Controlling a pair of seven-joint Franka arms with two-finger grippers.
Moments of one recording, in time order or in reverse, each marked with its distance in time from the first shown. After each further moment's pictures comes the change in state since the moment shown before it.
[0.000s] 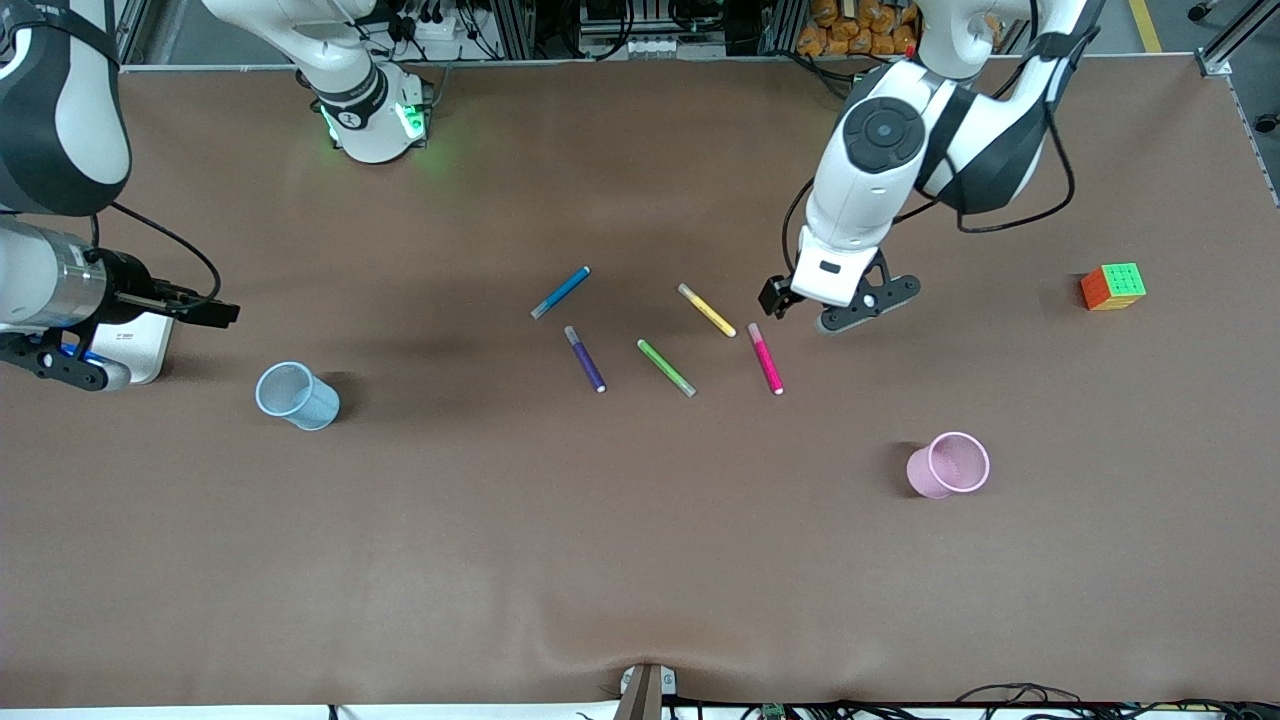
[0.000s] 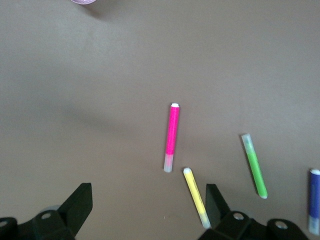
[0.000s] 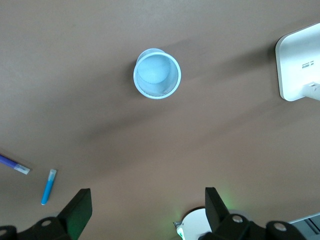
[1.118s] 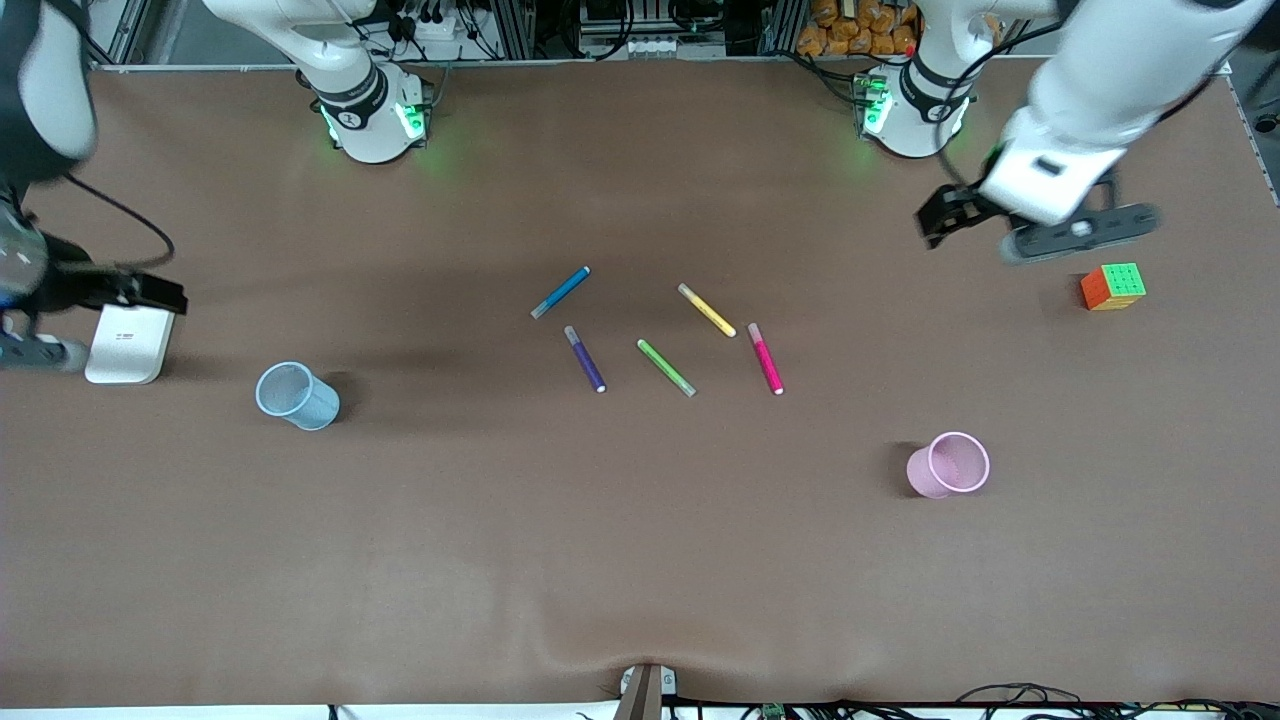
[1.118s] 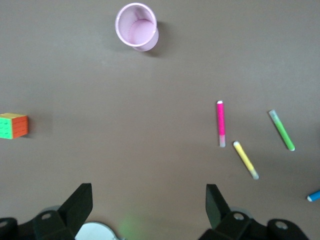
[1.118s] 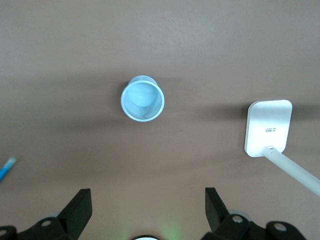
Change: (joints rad) left arm 0.026 -0.202 0.198 0.248 -0.099 -0.470 0.522; right arm -0.019 -0.018 -0.004 -0.003 -0.110 0.064 -0.342
